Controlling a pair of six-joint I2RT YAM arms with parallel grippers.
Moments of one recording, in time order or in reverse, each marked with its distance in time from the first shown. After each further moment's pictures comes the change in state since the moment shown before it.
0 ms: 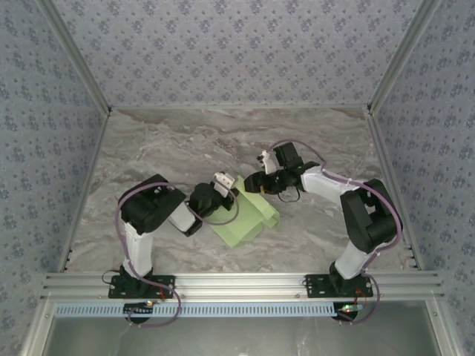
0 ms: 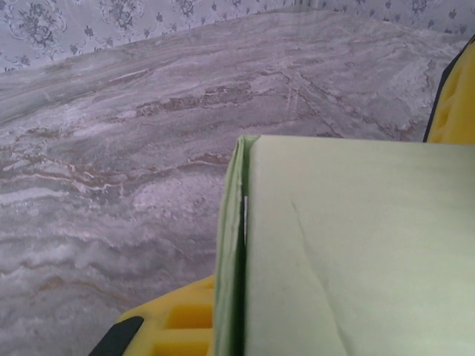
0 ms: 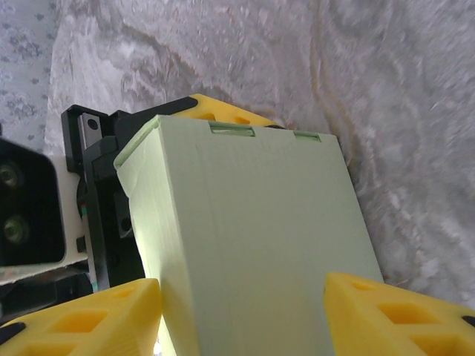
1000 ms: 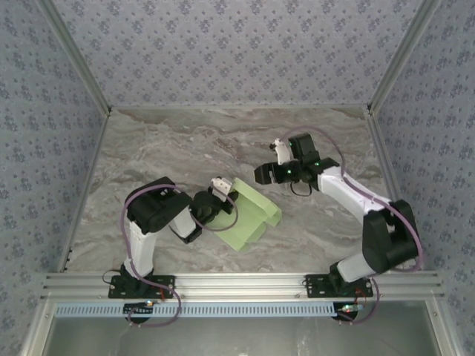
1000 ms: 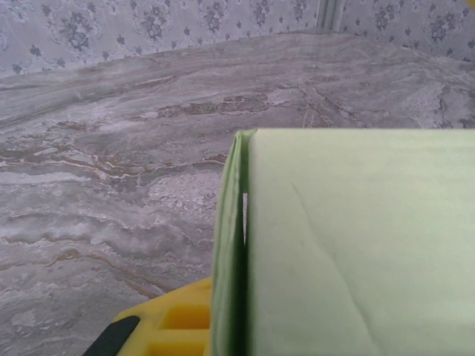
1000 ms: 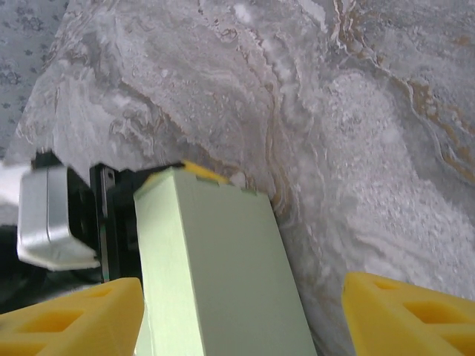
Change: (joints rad) left arm -0.035 0.054 -0.043 0.143 -0.097 -0.064; right arm -0.076 -0.155 0.066 -0.107 0.134 -0.156
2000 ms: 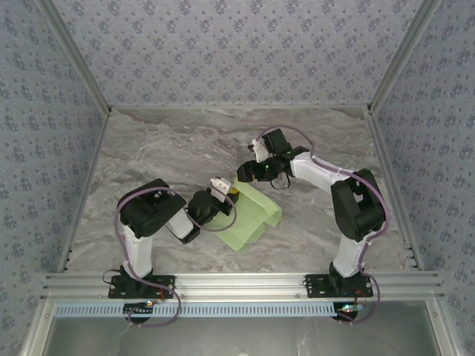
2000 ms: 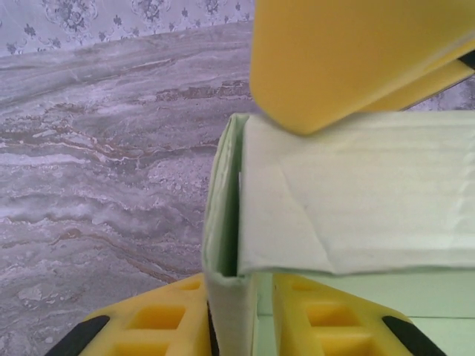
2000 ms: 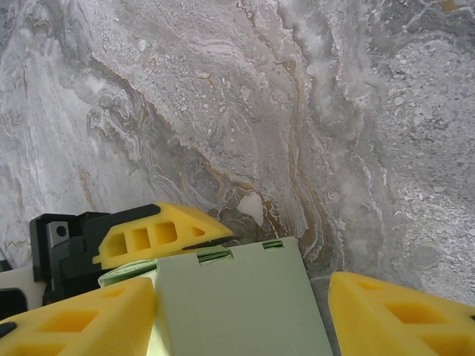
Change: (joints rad) left arm 0.000 -0.078 -0.033 -0.076 0.000 -0.013; right arm 0.104 0.293 0.198 -0.050 0.013 0.062
